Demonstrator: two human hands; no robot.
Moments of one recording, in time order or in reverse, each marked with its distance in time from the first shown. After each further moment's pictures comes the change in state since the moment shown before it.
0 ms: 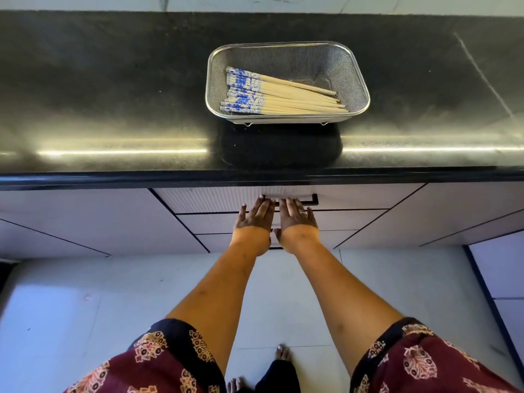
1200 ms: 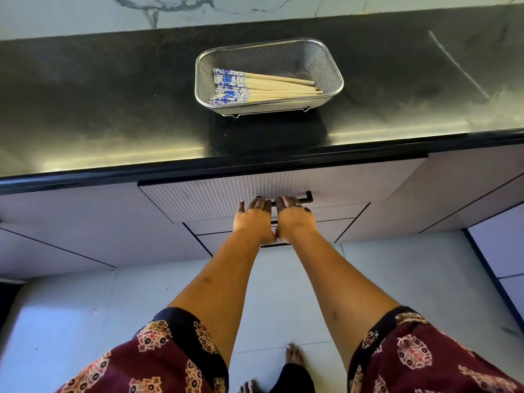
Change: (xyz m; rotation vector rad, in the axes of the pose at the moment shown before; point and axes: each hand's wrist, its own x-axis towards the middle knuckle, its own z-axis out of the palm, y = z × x) left_hand -0.031 0.019 -0.015 -0.024 0.010 0.020; right_hand -0.035 0.000 0.001 0.084 0.025 0.021
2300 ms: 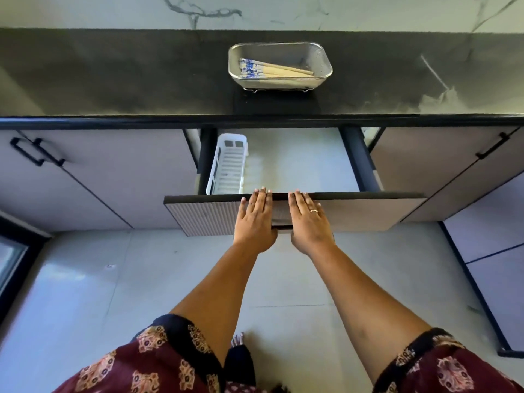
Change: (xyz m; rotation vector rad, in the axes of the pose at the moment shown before) left_hand -0.220 0.043 0.057 -0.182 0.347 -0.049; right_hand -0.239 0.012 0.034 -0.074 0.254 -0.150
